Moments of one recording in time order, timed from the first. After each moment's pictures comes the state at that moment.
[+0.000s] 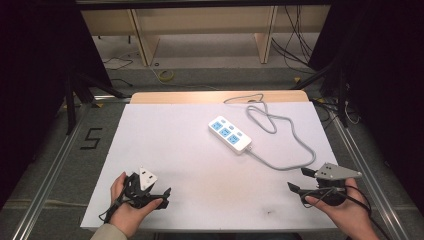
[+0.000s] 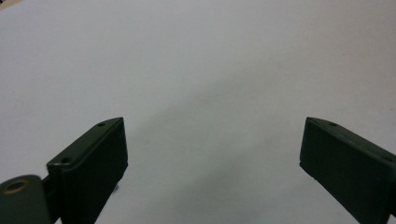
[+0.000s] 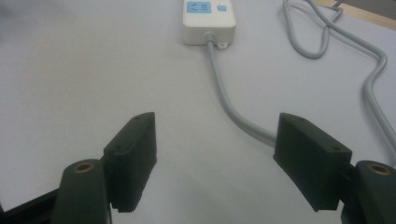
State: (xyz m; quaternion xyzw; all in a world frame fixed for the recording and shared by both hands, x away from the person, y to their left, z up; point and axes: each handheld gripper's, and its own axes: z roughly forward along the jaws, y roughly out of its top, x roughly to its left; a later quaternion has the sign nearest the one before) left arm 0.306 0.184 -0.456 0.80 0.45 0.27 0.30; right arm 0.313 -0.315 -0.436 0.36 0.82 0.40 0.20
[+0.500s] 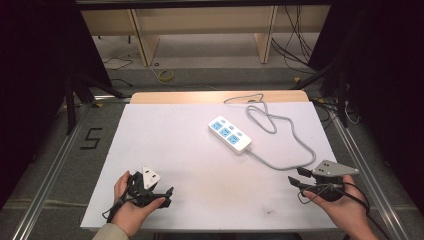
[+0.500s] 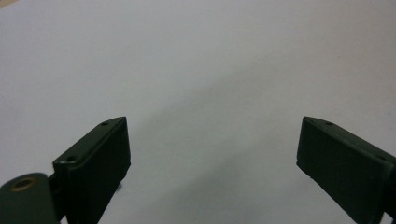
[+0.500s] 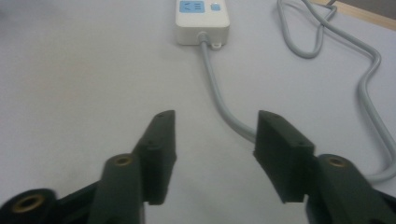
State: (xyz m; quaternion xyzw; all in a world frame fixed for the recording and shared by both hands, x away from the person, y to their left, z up) left arm 0.309 0.178 -0.458 0.80 0.44 0.27 0.30; right arm 0.319 -0.311 -0.434 0.37 0.81 0.40 0.21
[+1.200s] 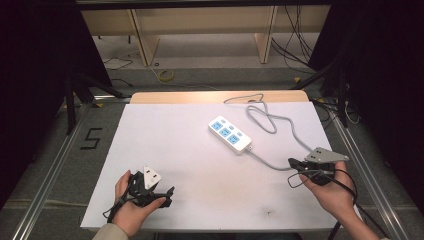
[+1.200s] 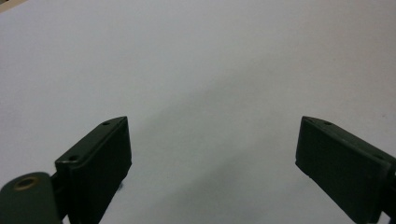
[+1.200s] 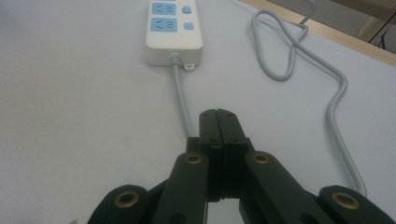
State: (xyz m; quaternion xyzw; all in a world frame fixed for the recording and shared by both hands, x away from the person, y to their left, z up) left arm 0.310 0.176 -0.457 0.80 0.43 0.27 0.30; right arm 0.349 -0.296 -0.424 0.38 0.81 0.38 0.25
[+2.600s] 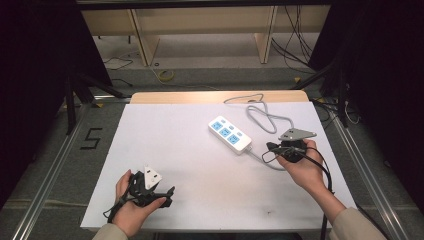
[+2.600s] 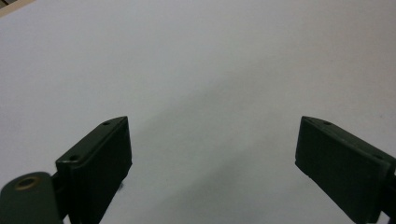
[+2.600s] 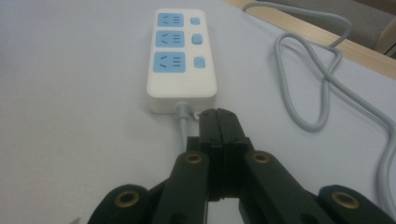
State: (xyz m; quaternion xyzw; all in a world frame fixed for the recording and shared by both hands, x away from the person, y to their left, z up) left arm 0.310 0.175 -0.457 0.81 0.43 0.27 0.30; right arm 0.410 -0.246 -0.424 0.37 0.82 0.38 0.23
